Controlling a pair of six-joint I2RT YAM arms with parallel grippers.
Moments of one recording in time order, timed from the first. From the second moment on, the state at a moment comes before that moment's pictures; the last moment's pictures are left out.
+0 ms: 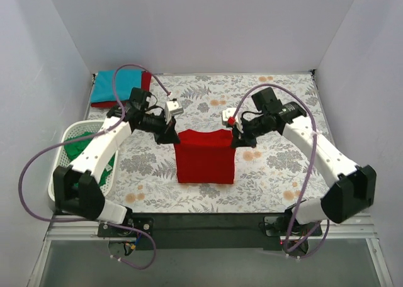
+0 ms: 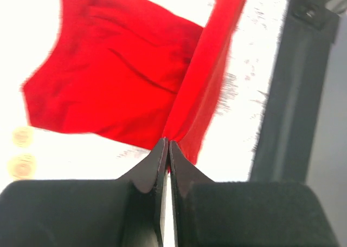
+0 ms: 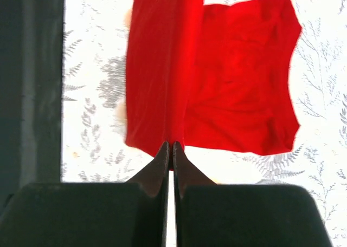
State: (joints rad) left arm -0.33 1.36 1.20 -0.87 0.84 0.60; right arm 0.52 1.34 1.26 -0.99 -0.77 -0.90
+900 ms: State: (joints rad) left arm -0.26 2.29 1.82 -0.80 0.87 0.66; right arm 0.30 2.22 1.80 -1.01 -0.79 -1.13
